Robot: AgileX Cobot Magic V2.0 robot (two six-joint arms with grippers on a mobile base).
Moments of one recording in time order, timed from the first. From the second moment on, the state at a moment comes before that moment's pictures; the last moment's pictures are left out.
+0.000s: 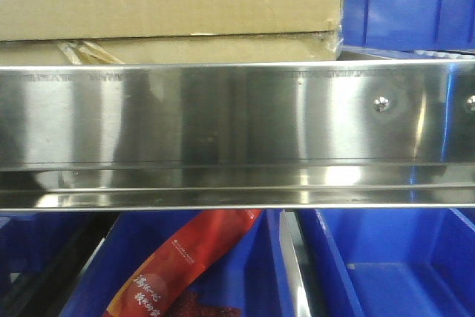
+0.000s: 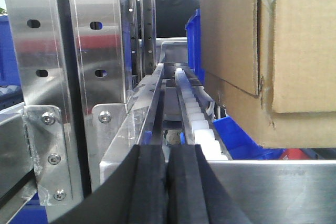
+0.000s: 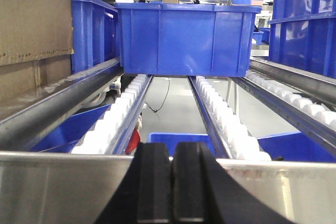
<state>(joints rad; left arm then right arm) 0.06 0.00 0.00 0.01 0.02 0.04 0.05 0.00 0.00 0.08 0.06 -0.07</state>
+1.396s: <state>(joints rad) 0.04 0.35 -0.68 0.01 0.39 0.04 0.05 0.34 -0.66 0.20 0.35 -0.07</state>
